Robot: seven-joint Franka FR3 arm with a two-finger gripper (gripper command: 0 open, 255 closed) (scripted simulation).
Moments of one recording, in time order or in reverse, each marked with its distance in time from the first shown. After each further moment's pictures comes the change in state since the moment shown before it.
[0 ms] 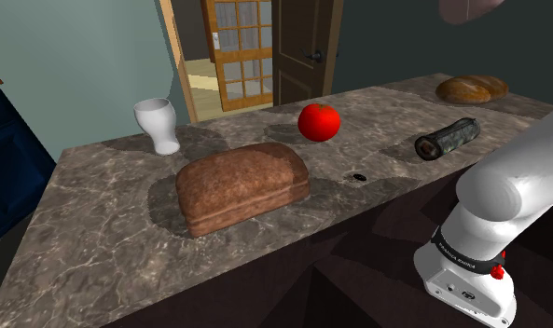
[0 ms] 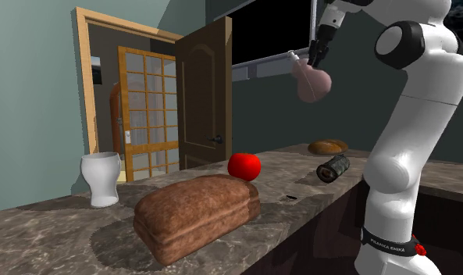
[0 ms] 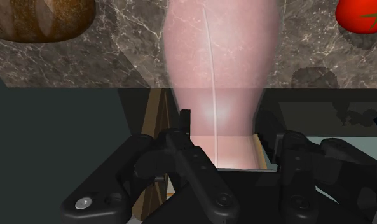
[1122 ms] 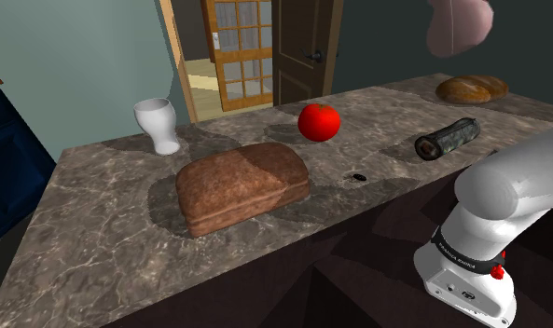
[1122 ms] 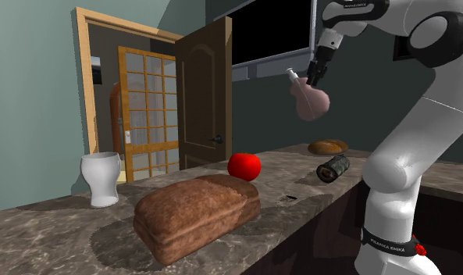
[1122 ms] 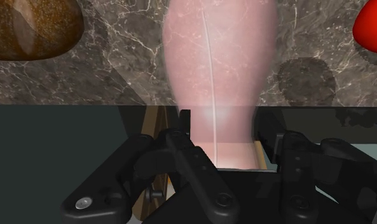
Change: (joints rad) arm -0.040 -0.214 0.086 -0.462 -0.091 0.268 0.030
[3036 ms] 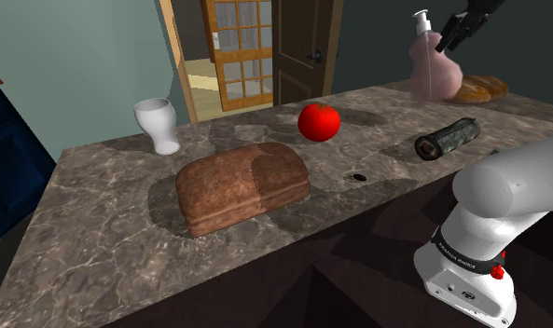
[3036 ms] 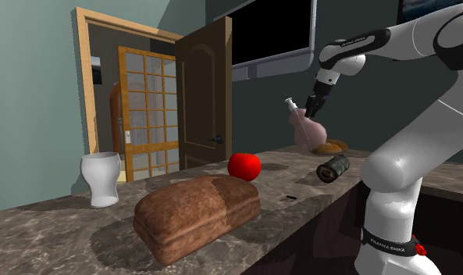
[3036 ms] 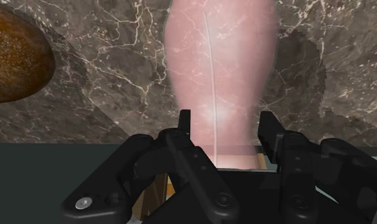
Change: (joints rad) arm -0.054 -0.155 -0.006 -0.525 -0.056 0.374 -0.017
